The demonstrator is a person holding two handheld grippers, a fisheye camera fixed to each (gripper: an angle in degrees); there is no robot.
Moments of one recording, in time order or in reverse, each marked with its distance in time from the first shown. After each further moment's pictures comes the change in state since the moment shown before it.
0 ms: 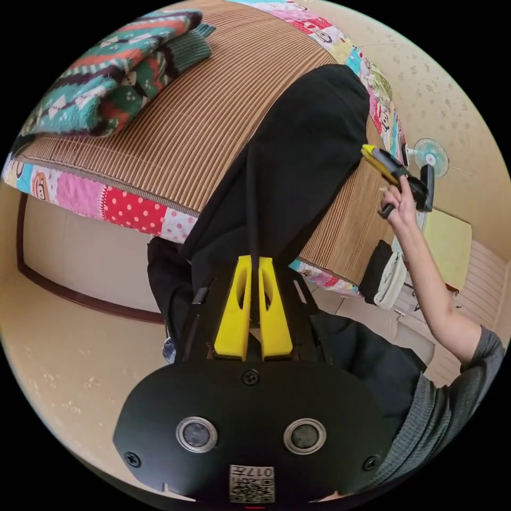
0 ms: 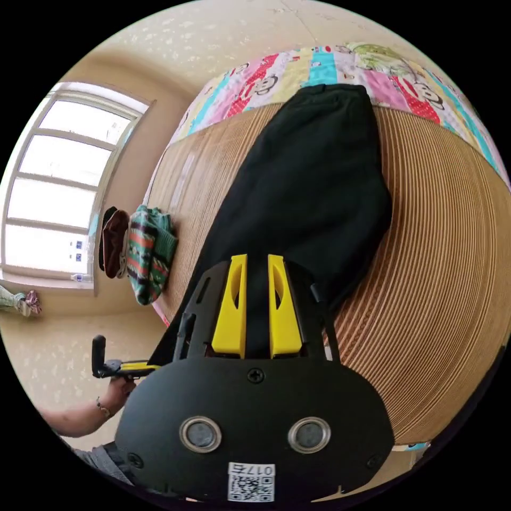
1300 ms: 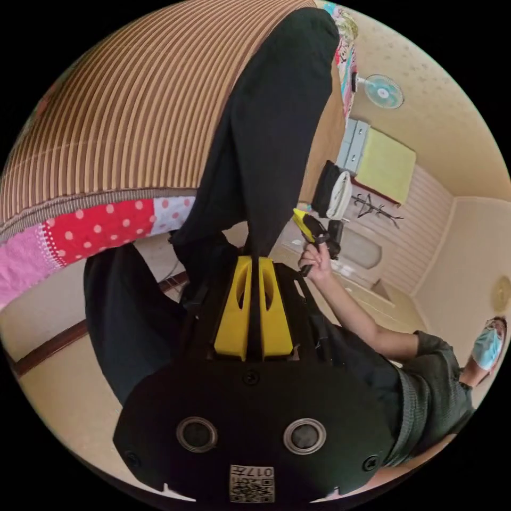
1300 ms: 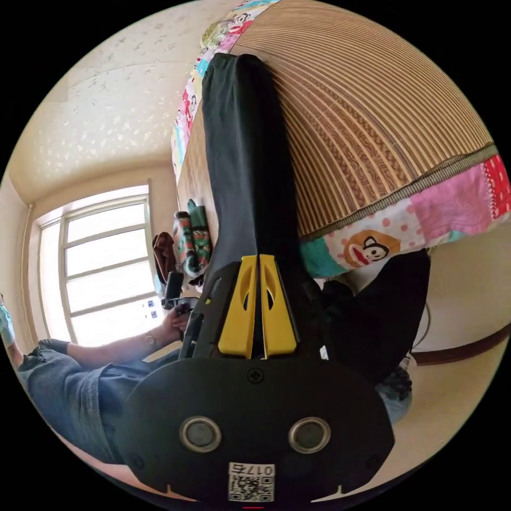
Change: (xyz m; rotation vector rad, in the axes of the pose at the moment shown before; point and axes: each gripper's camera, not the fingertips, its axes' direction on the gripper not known) left arm -0.068 -0.118 -0.129 -0.477 0.341 0.258; right arm 0.120 0.288 0.050 0.193 -0.415 0.542
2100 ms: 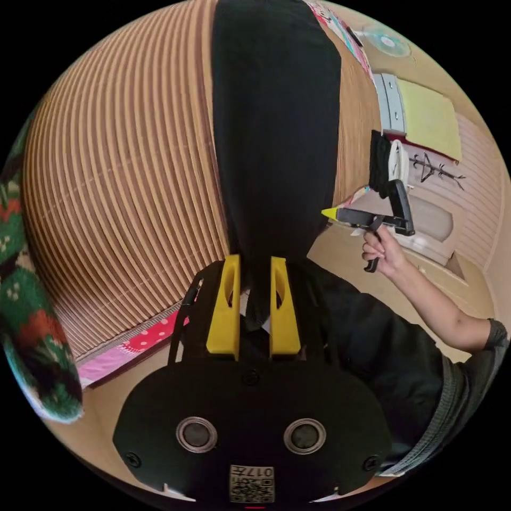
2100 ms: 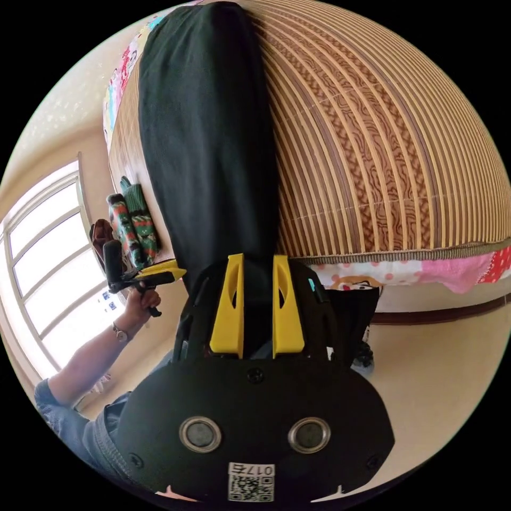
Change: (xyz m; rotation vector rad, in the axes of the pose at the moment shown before) left arm 0.078 -0.076 0.093 -0.091 -0.457 0.167; right arm -0.001 -0.097 0.110 -0.286 0.306 0.082
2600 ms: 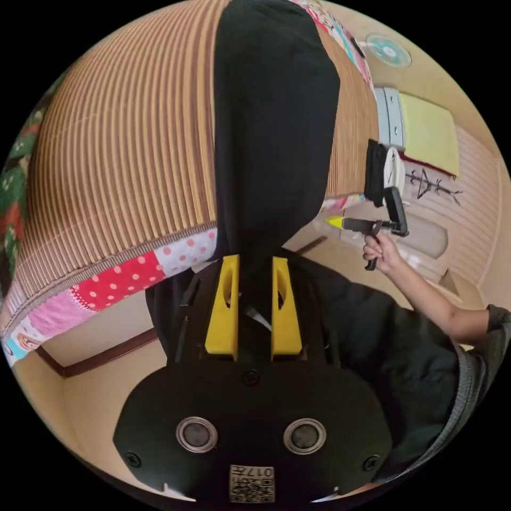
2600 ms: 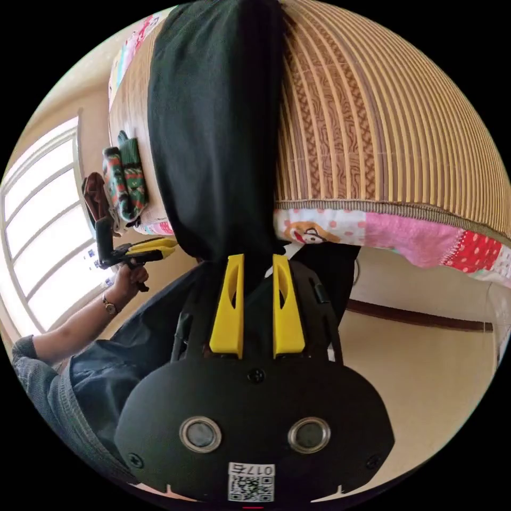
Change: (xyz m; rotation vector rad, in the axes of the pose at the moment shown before) left arm 0.059 0.054 0.041 0.137 0.096 -0.093; right arm 0.028 0.052 -0.032 -0.115 0.038 -0.119
